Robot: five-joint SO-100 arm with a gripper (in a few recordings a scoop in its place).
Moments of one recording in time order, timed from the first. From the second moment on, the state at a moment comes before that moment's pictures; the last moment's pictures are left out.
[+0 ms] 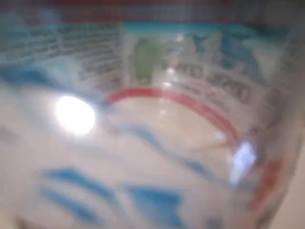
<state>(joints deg) 2.9 90.4 48.3 44.9 52.1</state>
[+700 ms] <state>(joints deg) 3.1 89.5 48.3 45.4 51.5</state>
